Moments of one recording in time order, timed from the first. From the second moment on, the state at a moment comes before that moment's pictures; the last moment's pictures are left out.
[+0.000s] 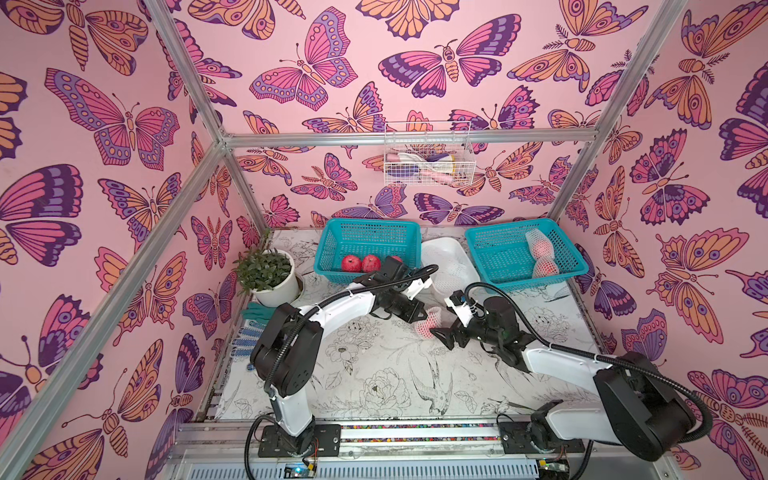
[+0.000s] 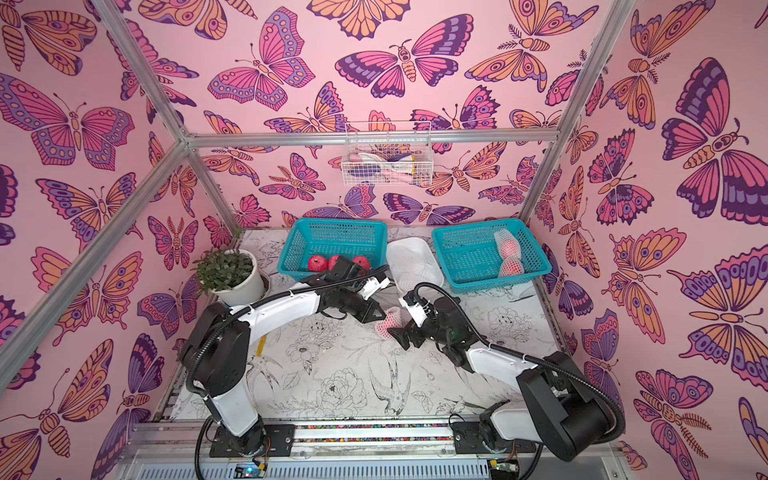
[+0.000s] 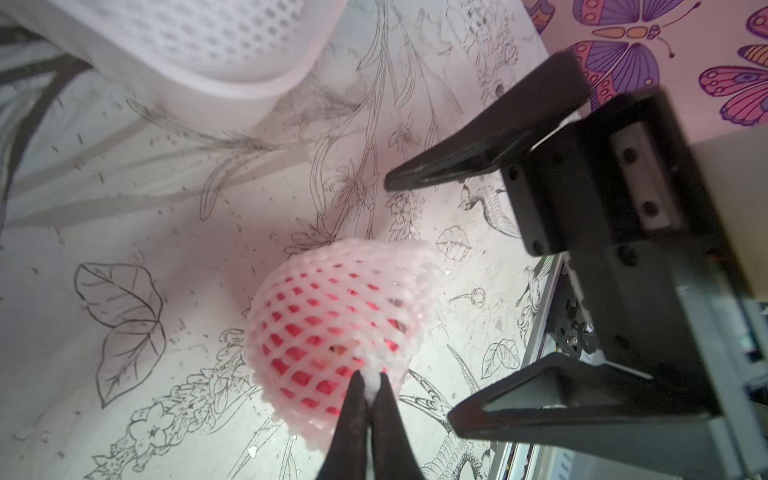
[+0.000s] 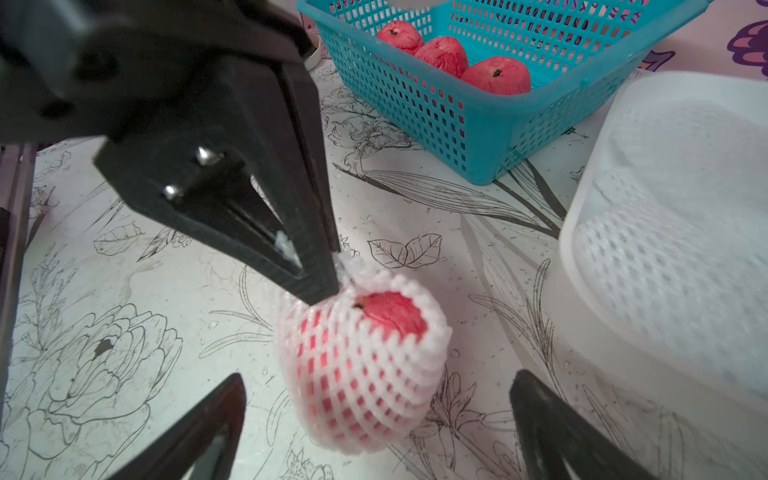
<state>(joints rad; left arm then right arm) -0.63 1.78 1.22 -0.46 0.60 -0.06 0.50 1.32 0.43 0.39 -0.43 -0.10</state>
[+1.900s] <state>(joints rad) -0.64 1.73 1.18 -0.37 0.56 -0.06 0.55 1.53 0.69 0.17 -0.52 -0.19</state>
